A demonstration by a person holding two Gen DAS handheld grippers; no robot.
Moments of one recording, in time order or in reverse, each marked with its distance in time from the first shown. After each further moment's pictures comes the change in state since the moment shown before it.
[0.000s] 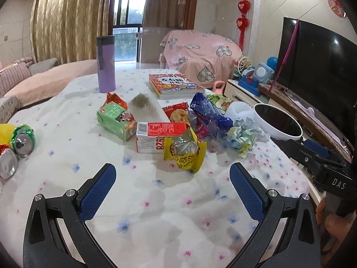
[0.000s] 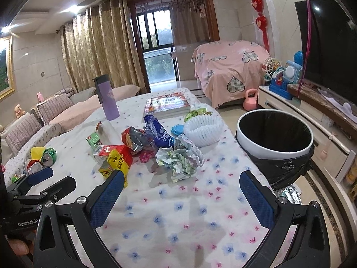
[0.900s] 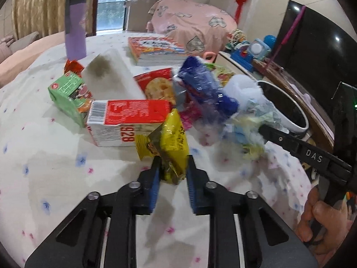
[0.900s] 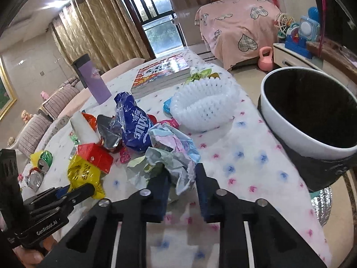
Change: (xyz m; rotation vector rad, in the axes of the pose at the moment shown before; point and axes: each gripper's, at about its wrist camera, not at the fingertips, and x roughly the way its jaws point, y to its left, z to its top) left arm 0.083 -0.016 0.009 -0.016 0.212 -0.117; right arm 0.105 -0.042 0.007 0.063 0.254 0.094
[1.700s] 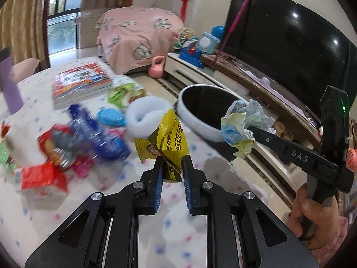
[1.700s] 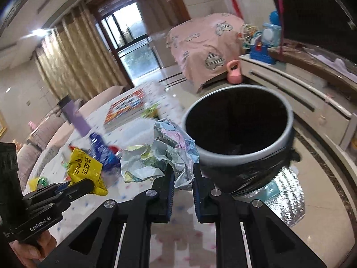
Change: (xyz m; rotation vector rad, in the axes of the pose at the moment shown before) left arm 0.011 -0.127 0.049 0.222 -0.011 -0.198; right arm -0.082 -0.088 0.005 0.143 -0.135 -0.109
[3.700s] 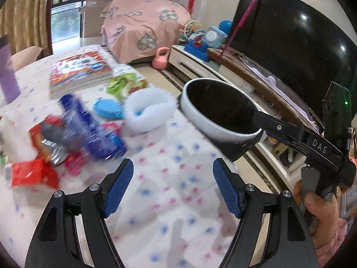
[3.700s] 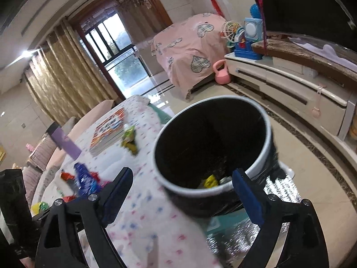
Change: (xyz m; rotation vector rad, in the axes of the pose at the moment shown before) left arm 0.008 0.011 -0.007 -0.076 0.052 0.030; right arm 0.011 -0.046 0.029 0.130 -0.022 0.034
